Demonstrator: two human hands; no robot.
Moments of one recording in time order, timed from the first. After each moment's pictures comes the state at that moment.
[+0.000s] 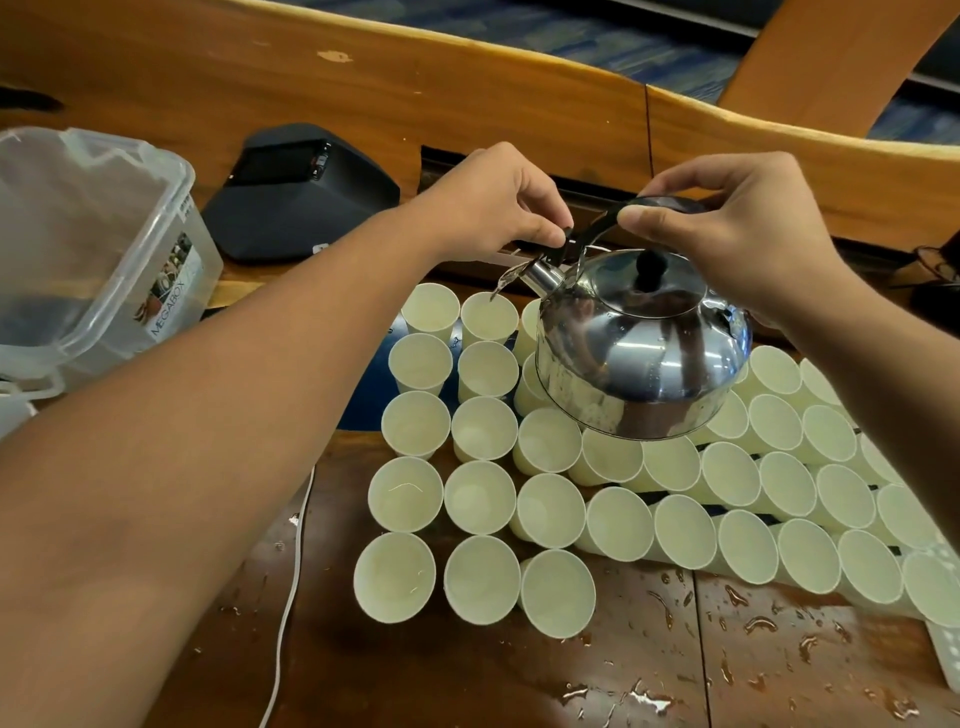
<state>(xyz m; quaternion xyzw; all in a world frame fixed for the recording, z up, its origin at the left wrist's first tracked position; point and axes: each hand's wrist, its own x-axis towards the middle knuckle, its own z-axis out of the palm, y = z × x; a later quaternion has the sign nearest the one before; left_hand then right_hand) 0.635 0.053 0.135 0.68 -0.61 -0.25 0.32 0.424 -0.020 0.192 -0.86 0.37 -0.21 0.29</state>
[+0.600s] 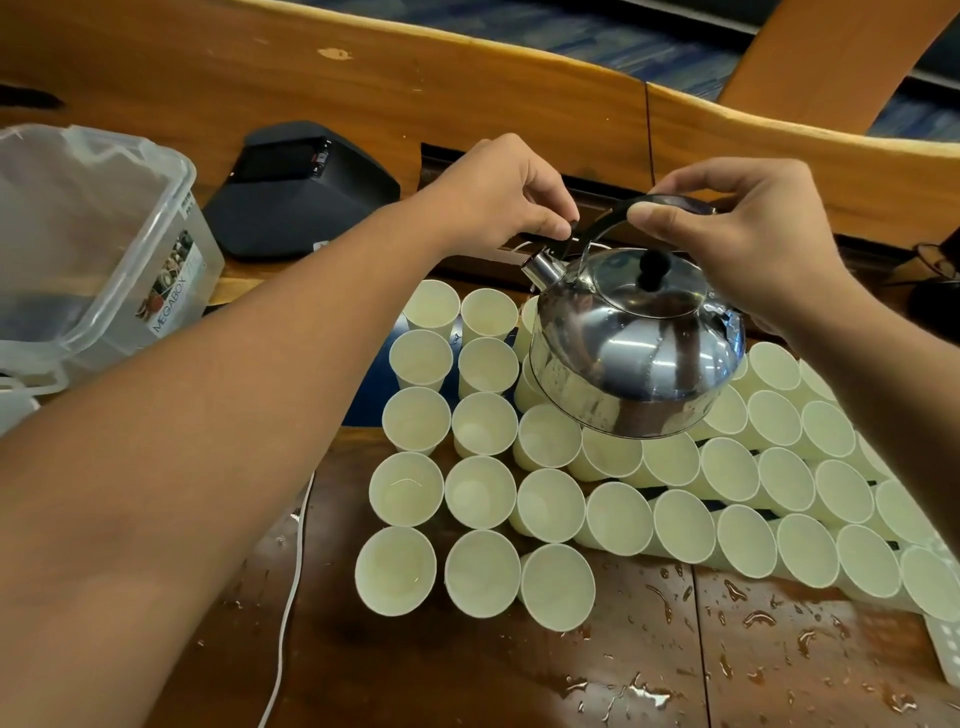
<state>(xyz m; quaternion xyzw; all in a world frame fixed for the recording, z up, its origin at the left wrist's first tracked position) 0.630 0.054 0.141 0.69 -0.61 -0.24 0.32 0.416 -0.020 0.186 -0.84 0.38 -0.23 0.31</state>
